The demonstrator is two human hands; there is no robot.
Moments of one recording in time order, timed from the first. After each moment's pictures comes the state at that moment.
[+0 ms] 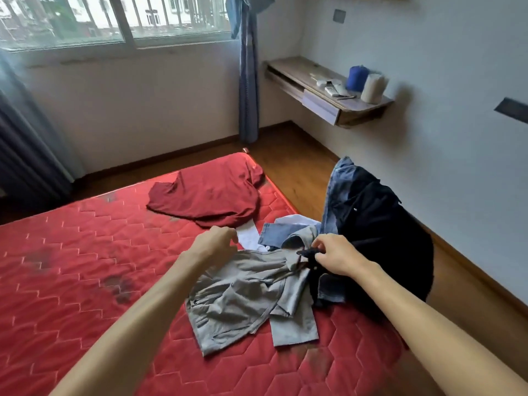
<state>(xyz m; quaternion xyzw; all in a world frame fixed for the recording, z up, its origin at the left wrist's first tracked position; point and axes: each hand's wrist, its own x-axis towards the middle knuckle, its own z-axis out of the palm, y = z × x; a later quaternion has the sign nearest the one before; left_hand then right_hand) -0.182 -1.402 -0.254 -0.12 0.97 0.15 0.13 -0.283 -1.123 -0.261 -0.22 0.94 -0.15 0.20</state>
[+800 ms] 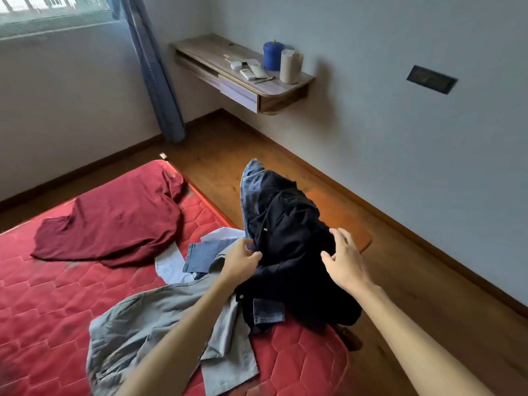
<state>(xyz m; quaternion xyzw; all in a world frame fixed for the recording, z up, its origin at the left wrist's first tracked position) -0.421 -1.141 -0.345 -0.19 0.81 0.52 0.16 -0.436 -0.891 -0.319 0.01 0.96 -0.27 0.09</state>
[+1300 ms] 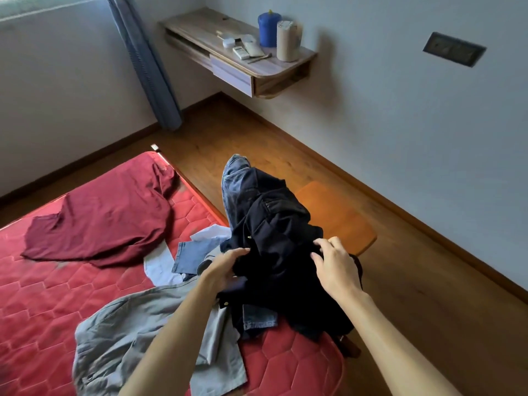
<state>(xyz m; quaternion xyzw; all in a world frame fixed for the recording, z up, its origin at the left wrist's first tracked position) -0.510 -1.120 -0.431 -0.41 0.58 0.66 0.25 -0.503 -0.862 -0.362 -0.01 0.97 -0.22 0.09</state>
